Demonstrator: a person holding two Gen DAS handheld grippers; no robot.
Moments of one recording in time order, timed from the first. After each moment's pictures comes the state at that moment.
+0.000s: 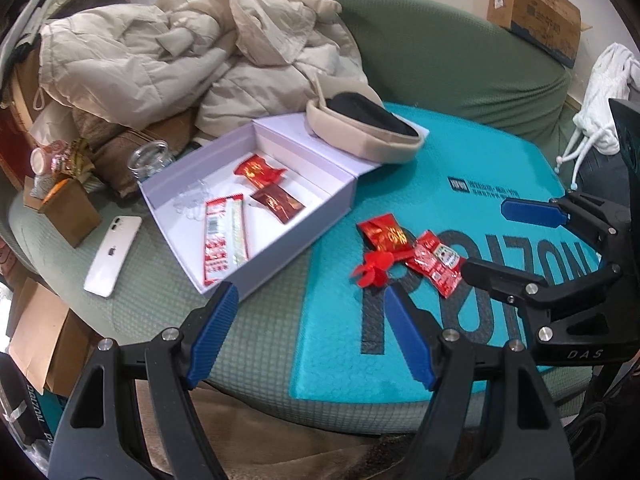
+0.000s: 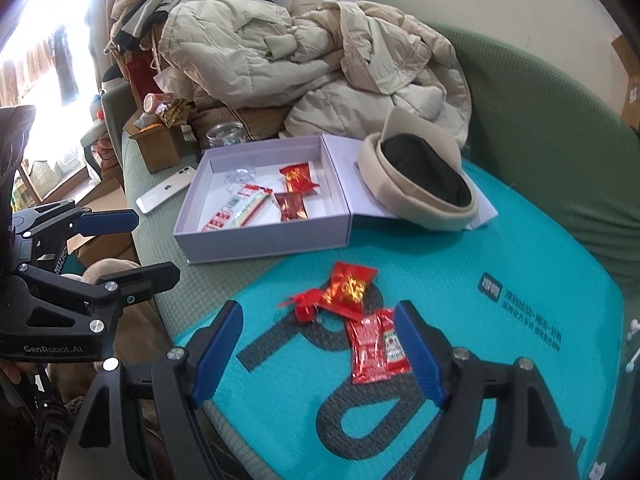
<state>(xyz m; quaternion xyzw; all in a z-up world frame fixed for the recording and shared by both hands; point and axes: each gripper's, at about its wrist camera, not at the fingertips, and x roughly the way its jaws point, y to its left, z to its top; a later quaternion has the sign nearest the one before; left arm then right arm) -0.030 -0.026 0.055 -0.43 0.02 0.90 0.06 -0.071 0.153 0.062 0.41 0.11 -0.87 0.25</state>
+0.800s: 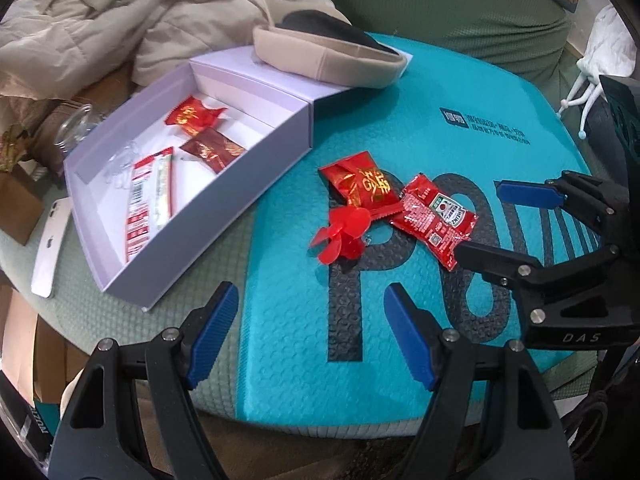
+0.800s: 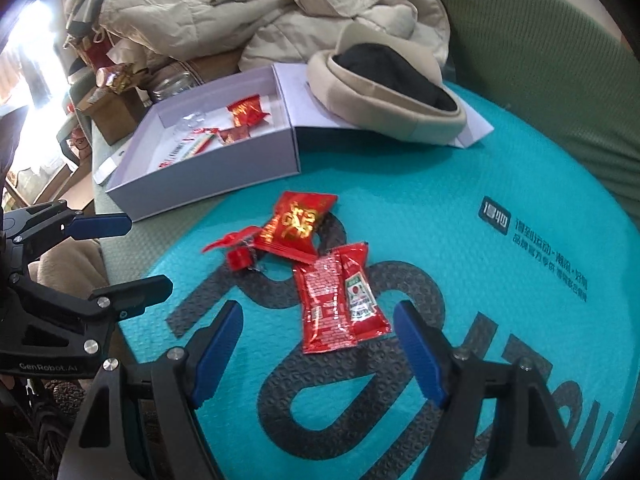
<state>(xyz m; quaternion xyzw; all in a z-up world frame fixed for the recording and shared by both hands) -0.080 0.021 -0.019 -0.52 0.04 0.85 0.09 -0.114 0.191 -0.015 0.49 0.09 -0.84 0.22</state>
